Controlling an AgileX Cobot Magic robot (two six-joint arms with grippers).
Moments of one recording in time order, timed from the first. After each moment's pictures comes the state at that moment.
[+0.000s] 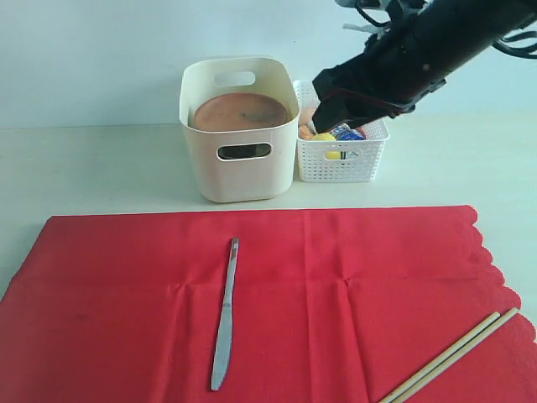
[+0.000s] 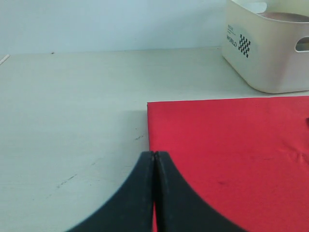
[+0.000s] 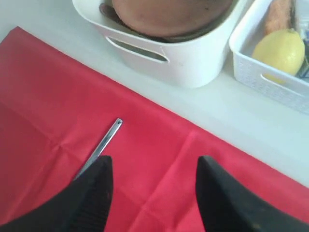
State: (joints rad) left arm -0.05 0.01 0.00 0.00 0.37 0.03; right arm 0.30 1.71 -1.36 0.52 0.81 -0.44
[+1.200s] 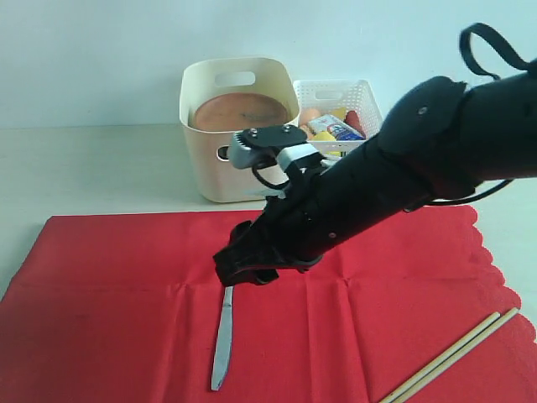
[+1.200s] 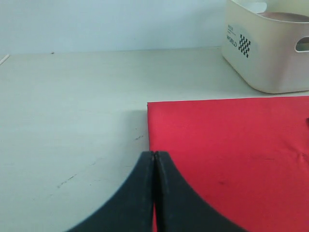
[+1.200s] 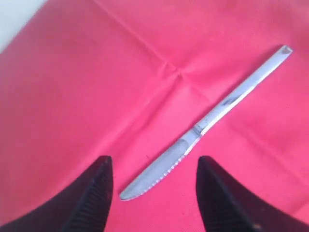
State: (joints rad) left arm -0.05 0.01 0.00 0.00 0.37 0.03; right arm 0.64 1.72 -0.99 0.90 0.55 -0.74
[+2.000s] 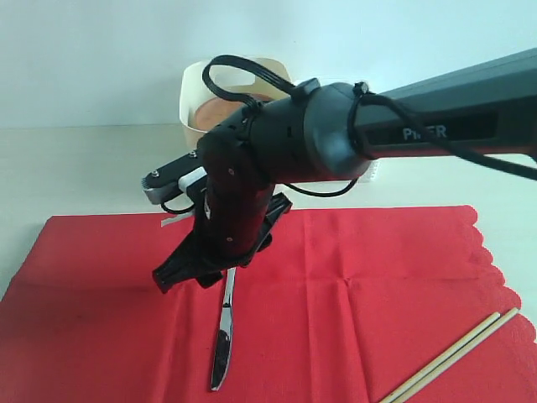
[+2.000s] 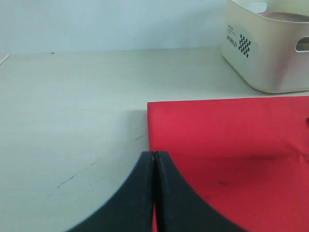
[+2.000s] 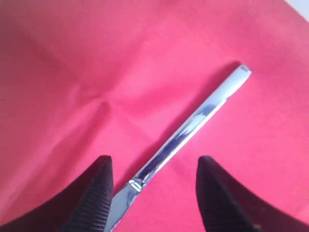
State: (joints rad) left arm -0.05 0.01 0.00 0.00 0.37 0.03; right arm 0.85 2.09 -1.46 -0.10 0.72 0.23
